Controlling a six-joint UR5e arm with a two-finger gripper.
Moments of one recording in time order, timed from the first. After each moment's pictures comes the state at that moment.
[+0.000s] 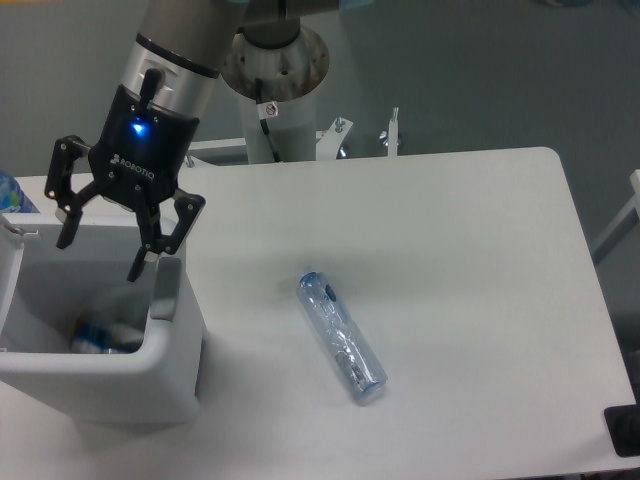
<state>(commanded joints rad) 2.21 -1.68 -1.55 -0.84 0.97 0.30</state>
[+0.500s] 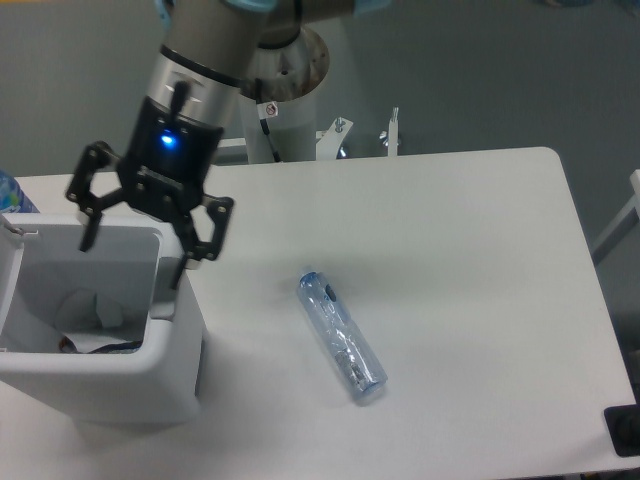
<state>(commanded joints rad) 2.33 -1.73 -1.54 -0.84 0.98 0.30</state>
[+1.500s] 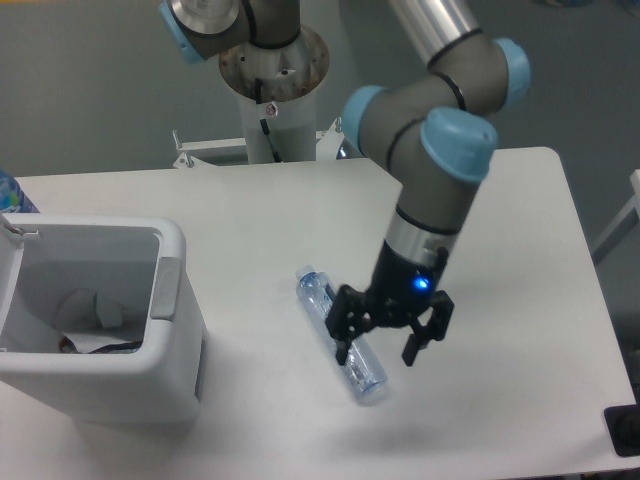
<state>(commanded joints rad) 2.55 -2.06 -1.47 -0.87 1.15 0.28</state>
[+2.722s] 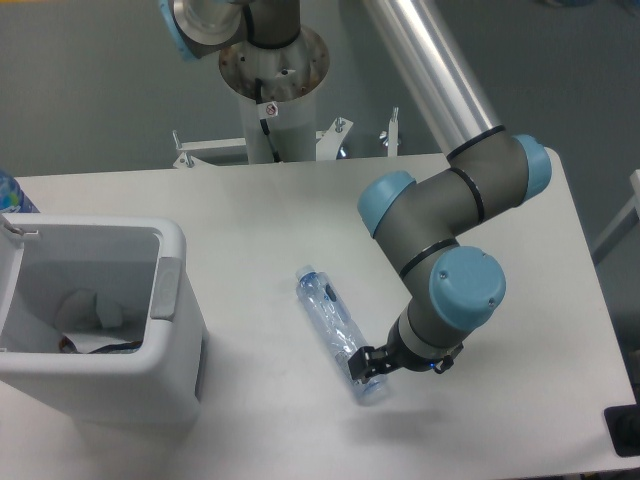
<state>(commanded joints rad) 2.47 -2.26 -1.23 -1.31 1.46 0.26</state>
